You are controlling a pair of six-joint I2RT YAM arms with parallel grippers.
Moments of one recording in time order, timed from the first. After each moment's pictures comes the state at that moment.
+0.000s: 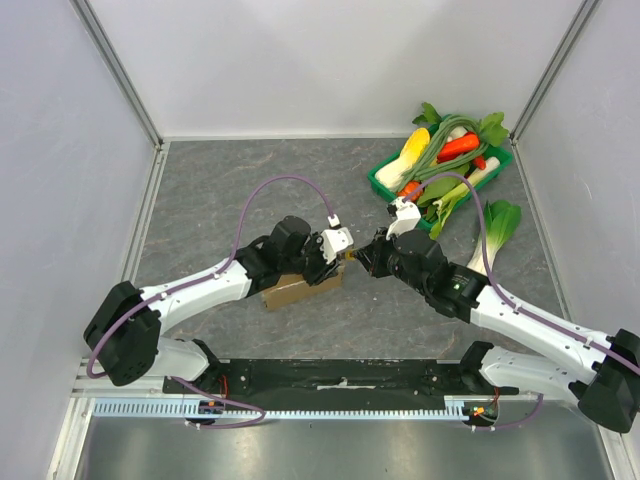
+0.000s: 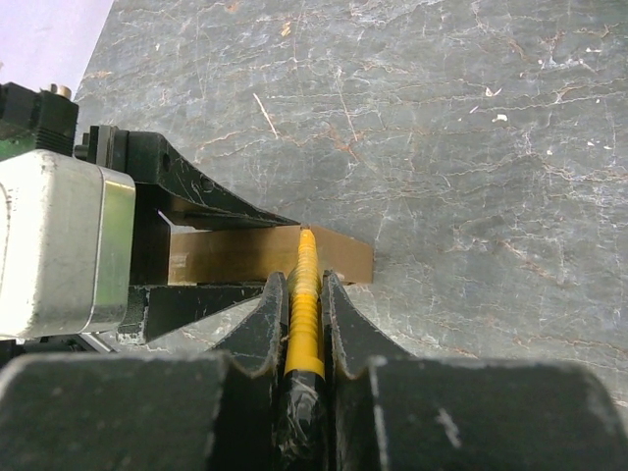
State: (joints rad) left arm -0.79 1.36 0.82 -0.09 0.26 0.29; right arm 0.87 1.02 0.74 -0.14 0.21 0.59
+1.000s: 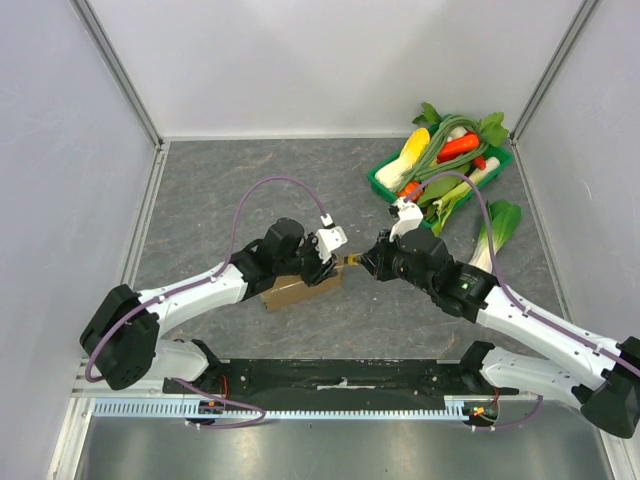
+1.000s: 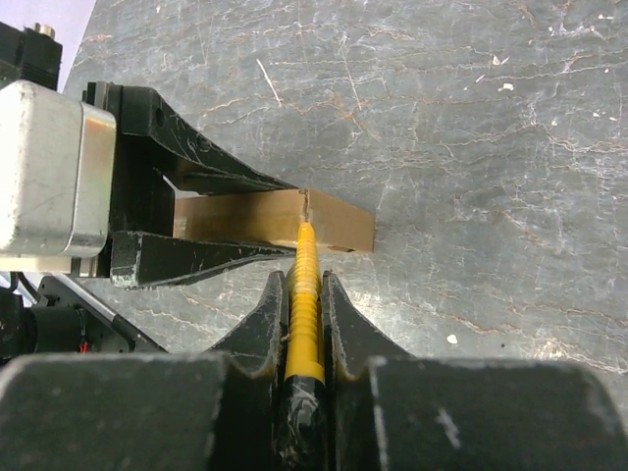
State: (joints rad) left arm -0.77 1.33 0.76 -0.01 0.29 0.25; right arm 0.86 0.98 0.77 -0.26 0.15 0.59
